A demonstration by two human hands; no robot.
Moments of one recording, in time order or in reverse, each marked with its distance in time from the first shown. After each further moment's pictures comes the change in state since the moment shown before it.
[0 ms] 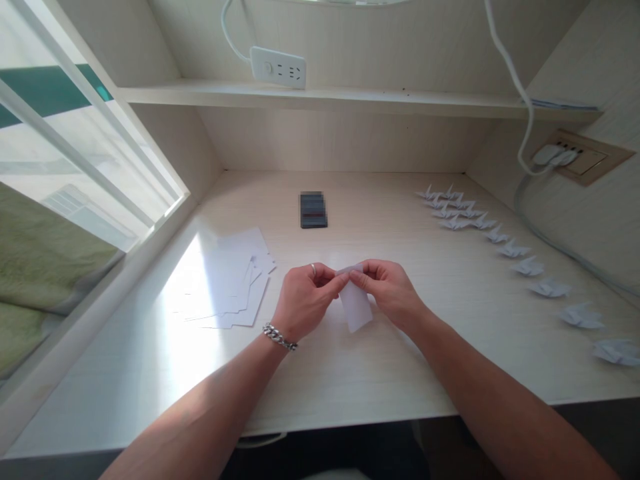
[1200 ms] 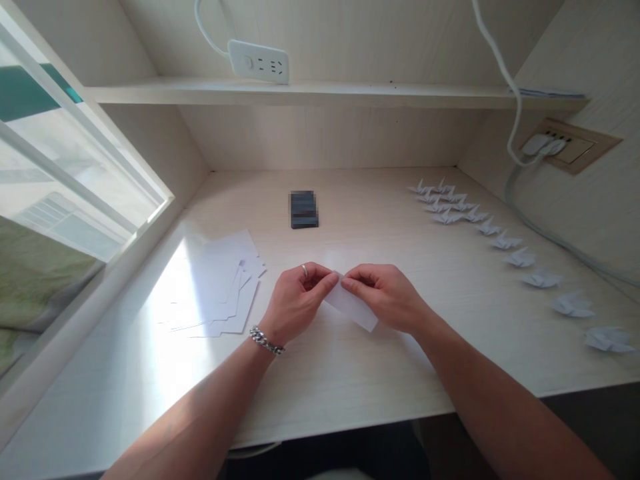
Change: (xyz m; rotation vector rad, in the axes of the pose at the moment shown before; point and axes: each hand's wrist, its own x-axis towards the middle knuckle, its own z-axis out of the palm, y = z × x) left_hand 0.007 -0.011 -0.003 -0.075 -0.153 0.039; right_hand -0.015 -0.020 -0.009 -0.658 -0.069 -0.203
